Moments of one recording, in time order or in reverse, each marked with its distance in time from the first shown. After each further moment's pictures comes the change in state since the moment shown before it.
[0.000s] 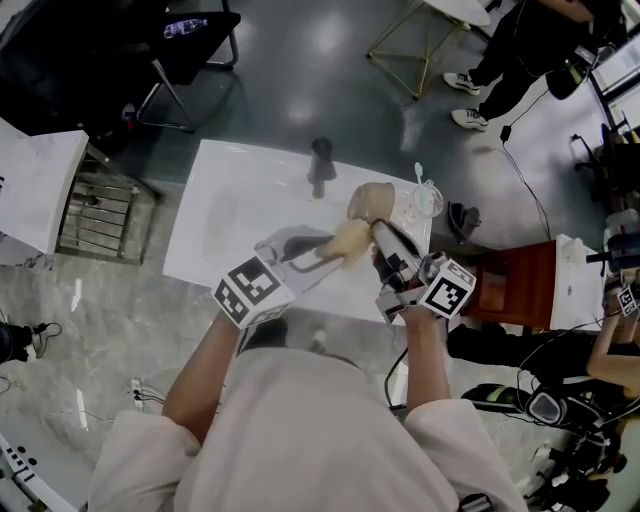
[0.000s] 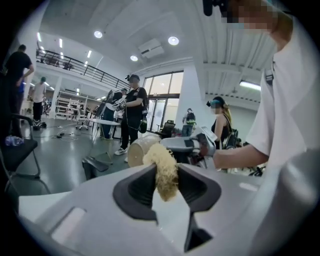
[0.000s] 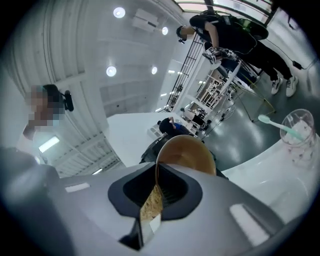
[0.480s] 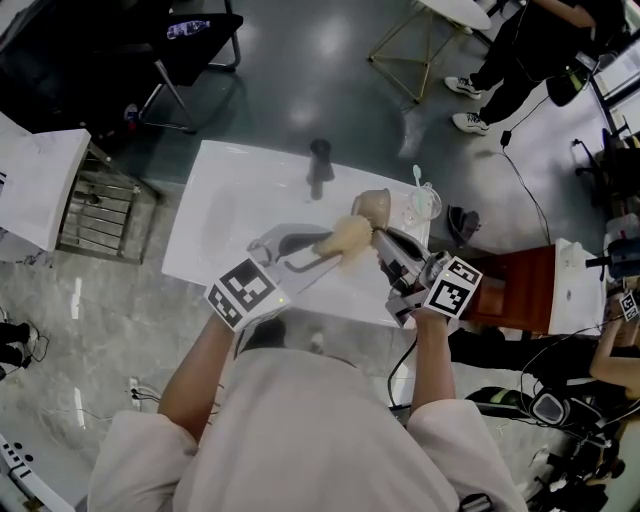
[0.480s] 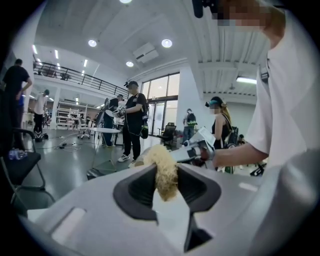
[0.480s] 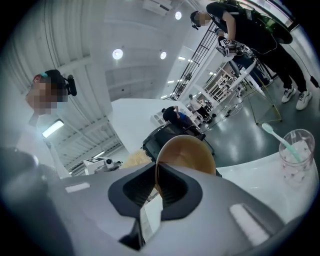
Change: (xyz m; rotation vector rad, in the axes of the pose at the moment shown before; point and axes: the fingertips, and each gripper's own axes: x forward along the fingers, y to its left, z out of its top) left arm -0.007 -0.004 0.022 0.084 -0.031 0.036; right arm -0.012 0.000 -0.011 -0.110 0.178 0.014
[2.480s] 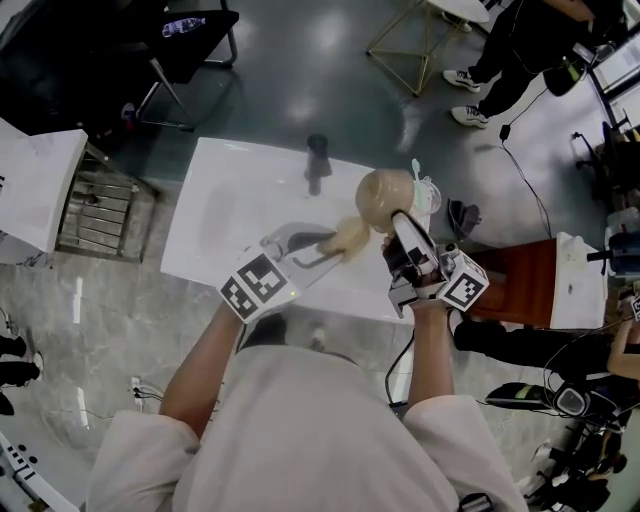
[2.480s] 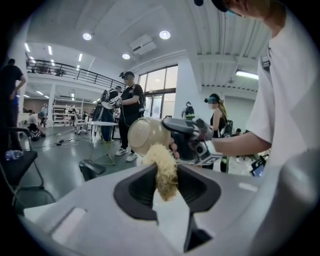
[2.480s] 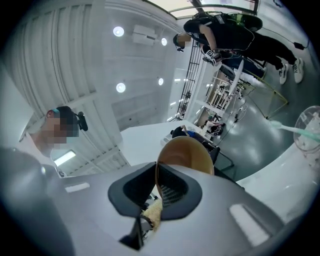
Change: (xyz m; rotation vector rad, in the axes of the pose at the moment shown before) left arm 0.023 -0.001 -0.031 0.013 0.089 -0.029; right arm -0.015 0.013 0.054 0.118 -0.305 0.176
